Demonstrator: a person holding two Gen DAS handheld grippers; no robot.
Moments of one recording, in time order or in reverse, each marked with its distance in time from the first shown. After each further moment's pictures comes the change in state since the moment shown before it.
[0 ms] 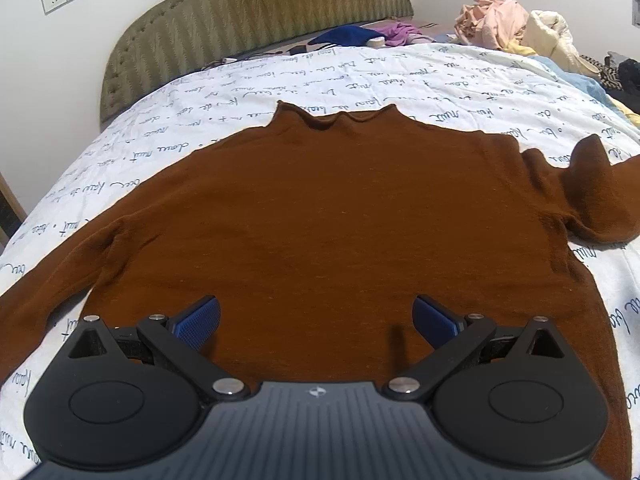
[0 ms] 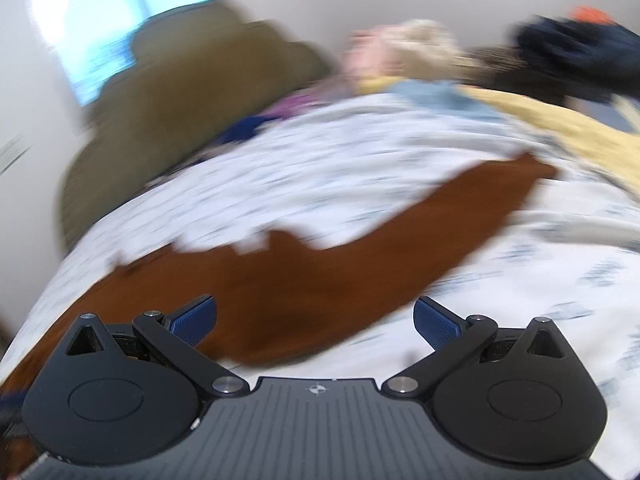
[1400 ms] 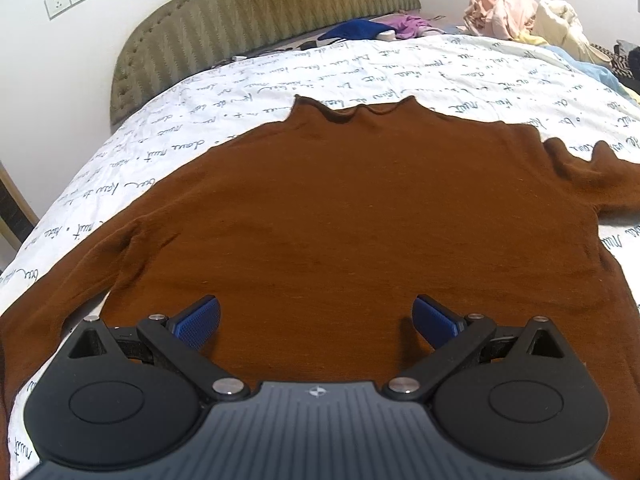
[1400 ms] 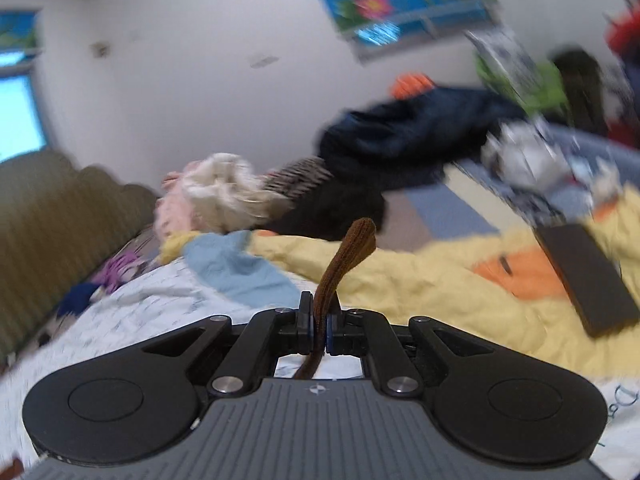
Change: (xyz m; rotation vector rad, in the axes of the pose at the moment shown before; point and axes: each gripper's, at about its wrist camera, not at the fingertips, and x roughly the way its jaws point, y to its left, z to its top) left arm 0.007 0.013 -0.001 0.018 0.011 0.053; right arm 0.018 -0.090 0.089 0.103 -0.393 -0.311
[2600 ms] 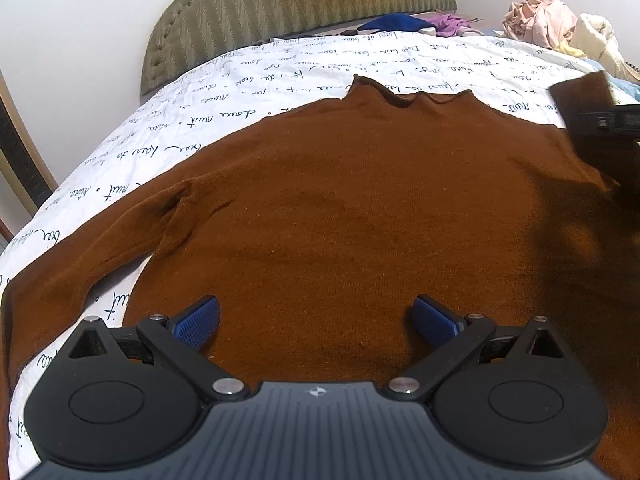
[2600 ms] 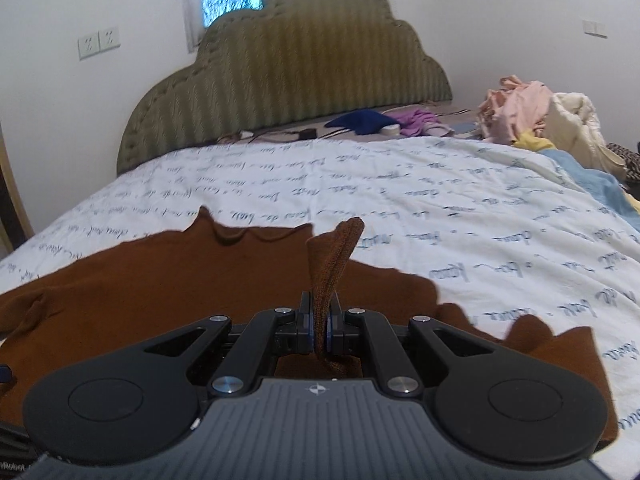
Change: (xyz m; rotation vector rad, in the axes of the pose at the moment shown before) left arm 0.012 0.044 -0.015 -0.084 0.025 0.036; right arm -0.093 0.296 -0.149 -0.531 0.358 0.603
